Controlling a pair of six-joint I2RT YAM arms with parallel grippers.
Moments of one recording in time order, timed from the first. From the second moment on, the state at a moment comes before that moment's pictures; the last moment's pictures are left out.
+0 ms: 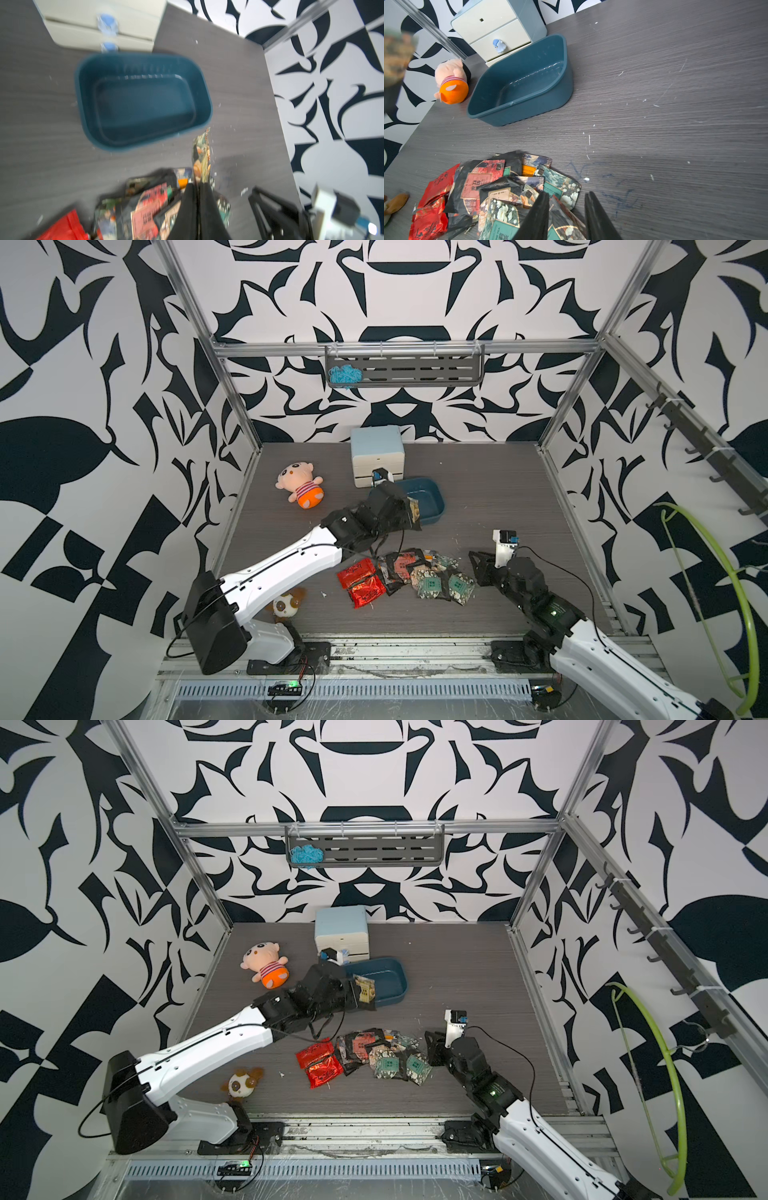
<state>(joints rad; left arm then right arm) -0.87 1.43 1.25 -0.48 -0.20 -0.83 0.57 0.53 0.19 -0.15 0.12 0.55</state>
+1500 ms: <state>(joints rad) -0.73 2.20 1.83 -0.59 -0.09 -0.80 0.57 0.66 0.18 -0.17 0.11 0.55</state>
